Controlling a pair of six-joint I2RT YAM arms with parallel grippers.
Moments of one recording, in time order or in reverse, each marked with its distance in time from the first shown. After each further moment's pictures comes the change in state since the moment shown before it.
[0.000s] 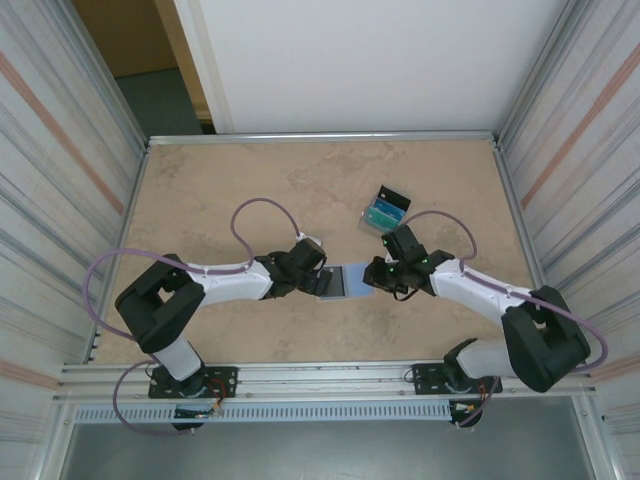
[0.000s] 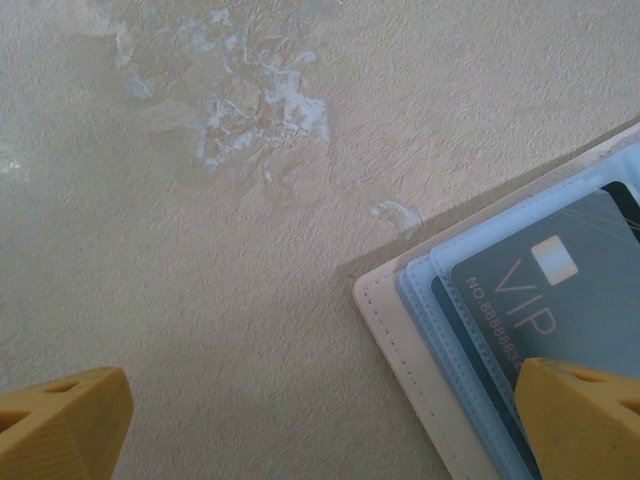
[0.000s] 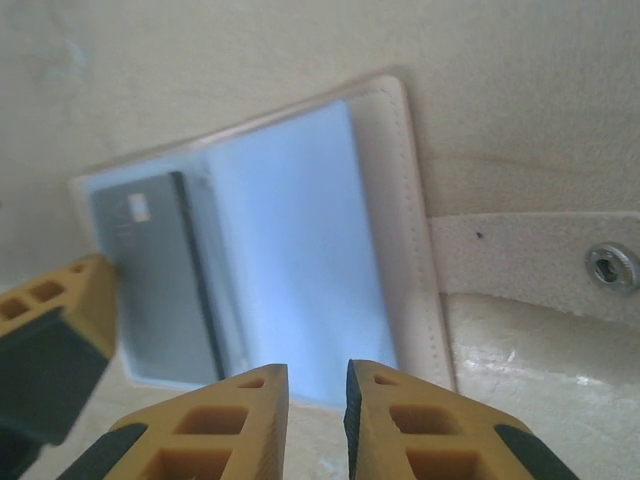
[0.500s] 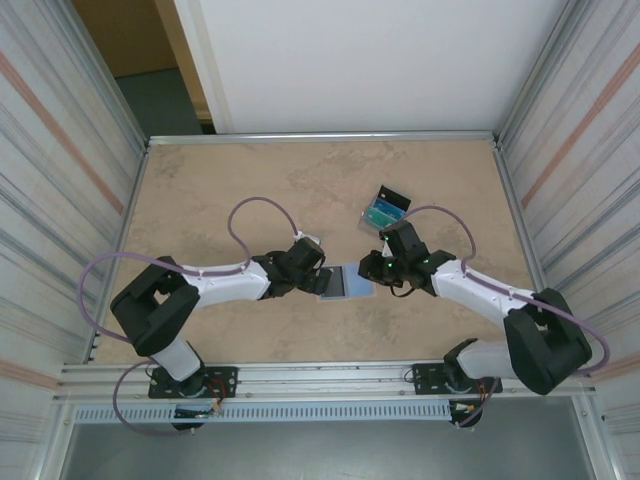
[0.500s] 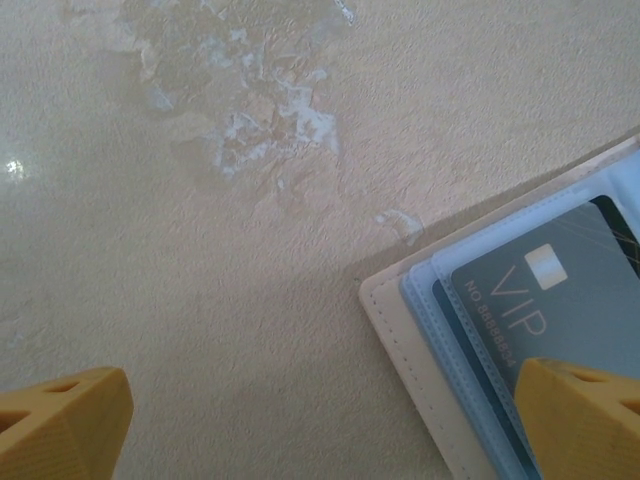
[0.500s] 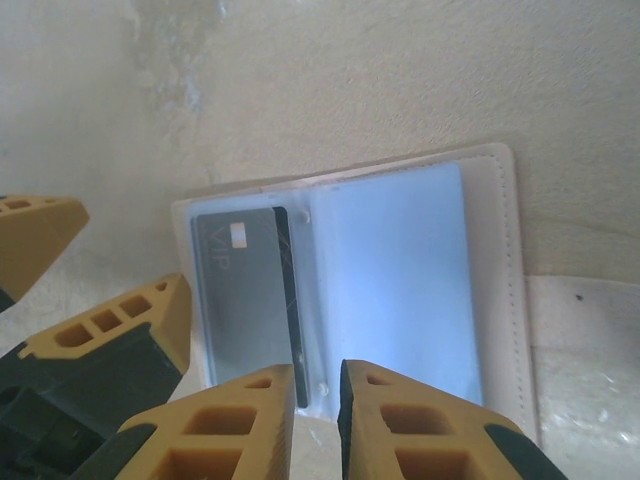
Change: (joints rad) left arm 0.000 -0.029 -0.003 -0.016 -0.010 -0.014; right arm -0.002 0.019 0.000 0.117 -0.058 -0.010
